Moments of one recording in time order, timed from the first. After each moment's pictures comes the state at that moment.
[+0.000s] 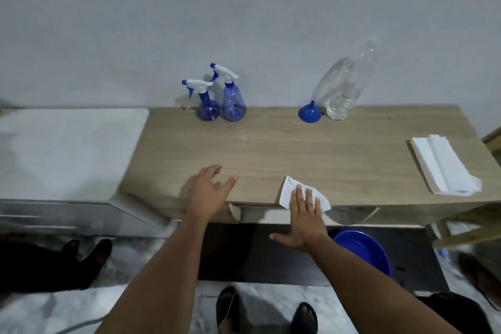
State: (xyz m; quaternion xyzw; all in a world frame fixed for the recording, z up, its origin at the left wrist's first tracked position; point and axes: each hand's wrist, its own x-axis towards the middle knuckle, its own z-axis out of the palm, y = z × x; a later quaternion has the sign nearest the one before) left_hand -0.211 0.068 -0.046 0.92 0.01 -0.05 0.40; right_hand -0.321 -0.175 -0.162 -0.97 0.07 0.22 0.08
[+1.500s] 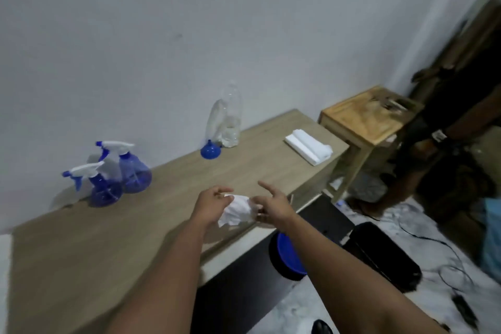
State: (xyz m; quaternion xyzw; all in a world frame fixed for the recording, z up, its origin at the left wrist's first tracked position) left_hand -0.189 -0.043 0.009 0.76 -0.20 -0.37 0.48; right_hand -0.333 -0.175 -0.020 -0.50 0.44 -0.12 0.73
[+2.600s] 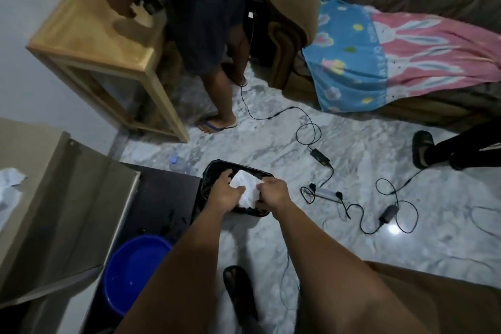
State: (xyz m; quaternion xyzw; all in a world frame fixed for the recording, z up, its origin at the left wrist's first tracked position) left_hand -0.687 -0.571 -0.255 0.67 -0.44 -0.58 0.10; right_hand -0.836 -0.550 -0.244 -0.12 0.74 -0.29 0.60
